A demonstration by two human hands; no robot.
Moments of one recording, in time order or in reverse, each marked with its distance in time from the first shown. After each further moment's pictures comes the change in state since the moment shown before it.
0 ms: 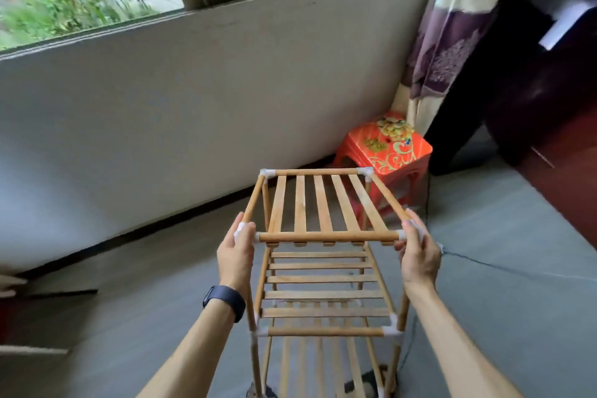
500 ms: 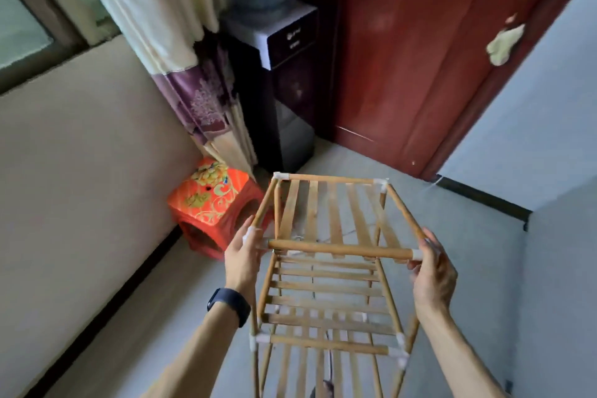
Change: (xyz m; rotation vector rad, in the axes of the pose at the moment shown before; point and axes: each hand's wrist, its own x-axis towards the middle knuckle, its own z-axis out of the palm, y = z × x) left_hand -0.176 0.029 0.408 0.219 -0.625 0.057; right_hand 0.080 0.009 -0.393 0.281 0.677 0.163
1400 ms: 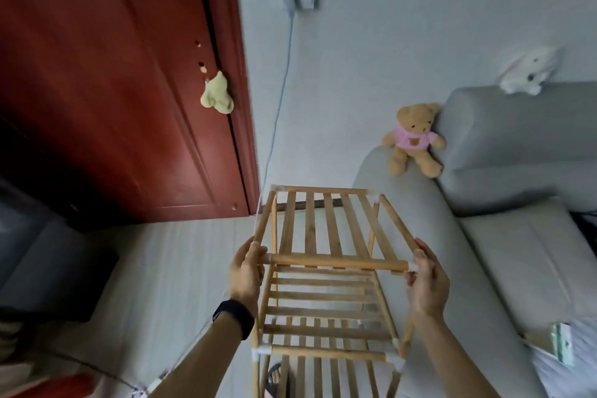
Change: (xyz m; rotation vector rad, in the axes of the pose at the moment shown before) left_hand 0.027 -0.023 0.619 0.176 -0.630 -0.129; right_hand 0.375 -0.043 -0.331 0.165 0.714 0.121
